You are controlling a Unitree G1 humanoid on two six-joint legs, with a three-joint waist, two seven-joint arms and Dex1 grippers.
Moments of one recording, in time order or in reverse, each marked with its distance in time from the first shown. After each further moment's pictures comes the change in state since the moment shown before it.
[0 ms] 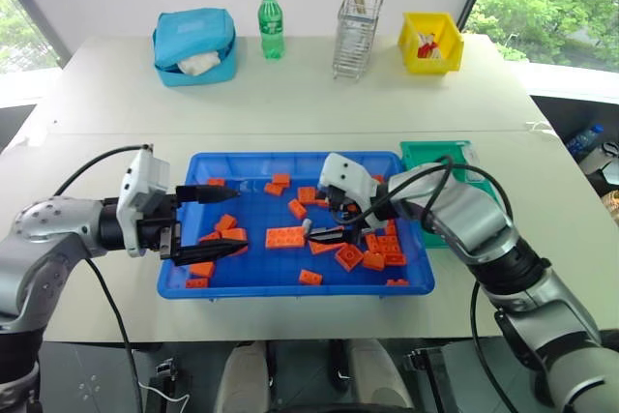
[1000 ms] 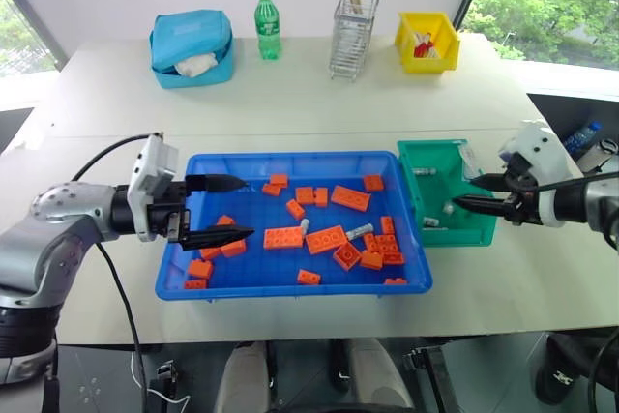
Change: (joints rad) left arm -0.133 -0.032 -0.076 0.104 0.023 0.006 -0.047; right arm 0.357 -0.409 -0.706 -0.100 -0.083 0.068 0.208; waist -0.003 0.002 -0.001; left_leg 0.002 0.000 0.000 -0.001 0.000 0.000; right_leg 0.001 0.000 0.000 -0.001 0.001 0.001
